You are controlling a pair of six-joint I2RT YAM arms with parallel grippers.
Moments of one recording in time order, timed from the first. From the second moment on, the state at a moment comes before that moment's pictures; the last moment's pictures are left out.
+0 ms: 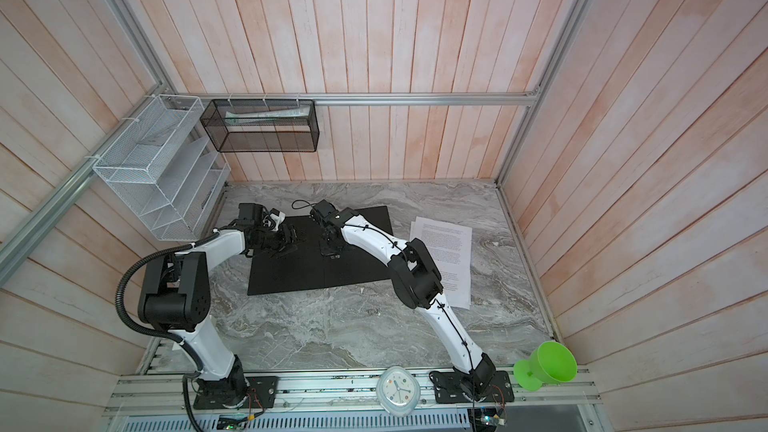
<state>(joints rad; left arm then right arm) -0.02 1.81 1.13 -0.35 0.68 -0.46 0.83 2.42 2.19 -0.94 0.03 0.52</state>
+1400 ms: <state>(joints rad) -0.23 2.30 1.77 -0.56 0.69 -0.18 0.50 1.65 1.40 -0.61 -0.15 0.58</state>
